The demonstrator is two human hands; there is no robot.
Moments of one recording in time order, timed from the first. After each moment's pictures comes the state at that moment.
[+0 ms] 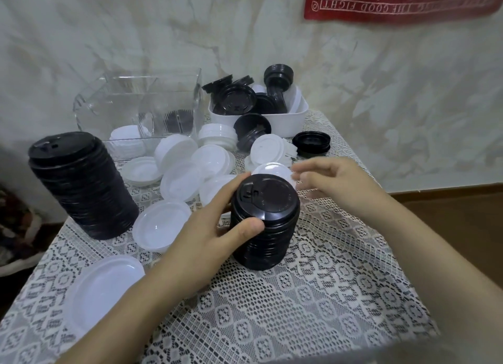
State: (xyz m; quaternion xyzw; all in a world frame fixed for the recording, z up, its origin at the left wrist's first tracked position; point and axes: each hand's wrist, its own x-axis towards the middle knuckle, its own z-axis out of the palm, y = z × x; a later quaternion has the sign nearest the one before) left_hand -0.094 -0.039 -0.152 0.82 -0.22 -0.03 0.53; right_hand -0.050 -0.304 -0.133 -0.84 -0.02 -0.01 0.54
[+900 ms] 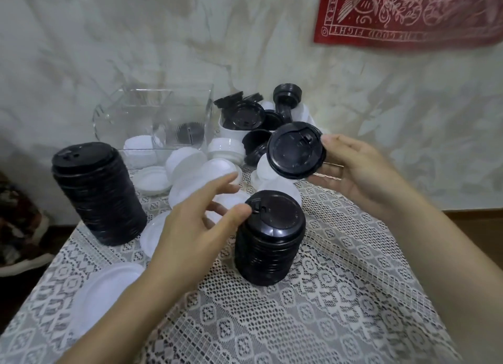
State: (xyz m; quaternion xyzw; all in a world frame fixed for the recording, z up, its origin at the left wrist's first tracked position) left_hand -0.092 -0.032 -0.137 0.84 -0.16 0.13 0.51; right_hand -0.041 -0.299 -0.082 -0.66 -0.03 0.00 0.75
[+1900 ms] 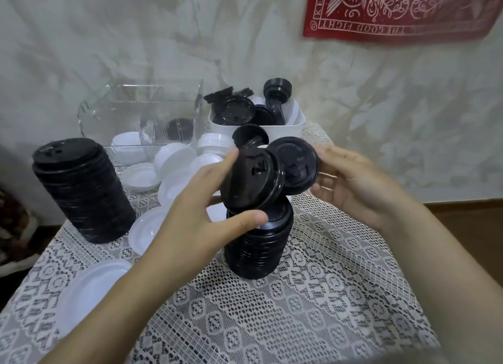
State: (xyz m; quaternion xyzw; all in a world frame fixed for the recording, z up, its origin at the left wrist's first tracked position) left_hand -0.093 -0.048 -0.122 0.81 -0.23 0.09 0.53; right_hand -0.062 -0.305 -0.093 -0.60 -0.02 0.07 0.79
